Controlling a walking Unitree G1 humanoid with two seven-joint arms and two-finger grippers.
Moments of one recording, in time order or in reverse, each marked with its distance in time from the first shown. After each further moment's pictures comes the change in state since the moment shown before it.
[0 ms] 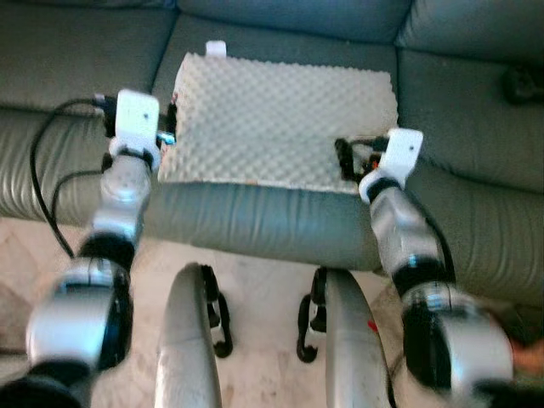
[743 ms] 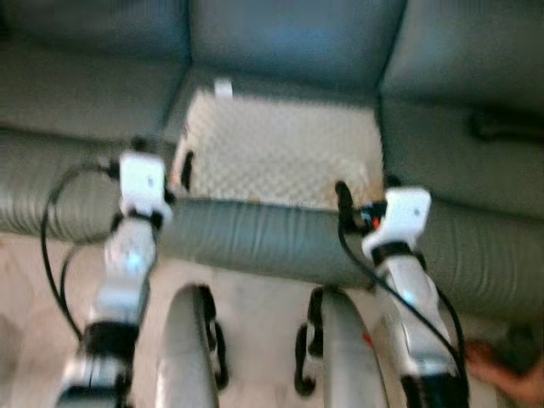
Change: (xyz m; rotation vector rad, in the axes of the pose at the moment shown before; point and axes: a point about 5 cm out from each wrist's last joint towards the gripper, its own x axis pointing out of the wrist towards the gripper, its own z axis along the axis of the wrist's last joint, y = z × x) left arm -0.082 -0.029 -0.025 -0.145 -0.019 -0.146; right arm -0.099 0.016 -0.017 -0.139 -0.042 -0.046
